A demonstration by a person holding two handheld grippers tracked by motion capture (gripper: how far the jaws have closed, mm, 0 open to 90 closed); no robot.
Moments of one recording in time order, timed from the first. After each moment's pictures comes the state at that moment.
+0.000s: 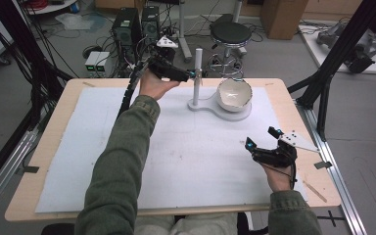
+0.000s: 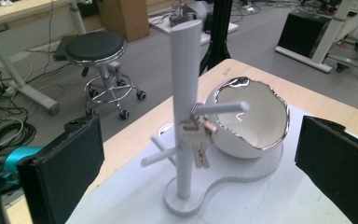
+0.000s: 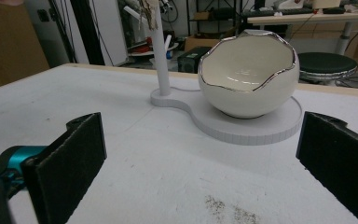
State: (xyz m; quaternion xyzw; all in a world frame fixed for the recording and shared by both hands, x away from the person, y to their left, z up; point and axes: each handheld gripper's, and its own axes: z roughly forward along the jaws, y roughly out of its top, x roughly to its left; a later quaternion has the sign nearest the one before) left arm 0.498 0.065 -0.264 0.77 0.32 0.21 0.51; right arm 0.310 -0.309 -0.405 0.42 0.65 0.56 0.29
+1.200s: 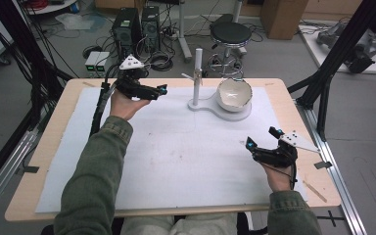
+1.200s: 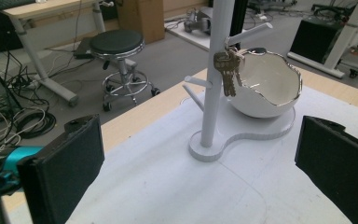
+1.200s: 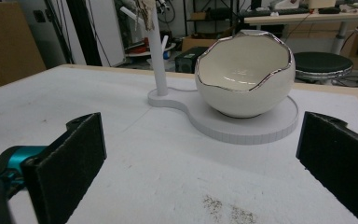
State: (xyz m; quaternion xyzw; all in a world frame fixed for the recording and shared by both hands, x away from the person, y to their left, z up) left arm 0.451 0.140 -0.295 0.75 0.34 0.23 0.52; right arm 0.310 -0.310 -0.404 0.43 0.65 0.56 0.29
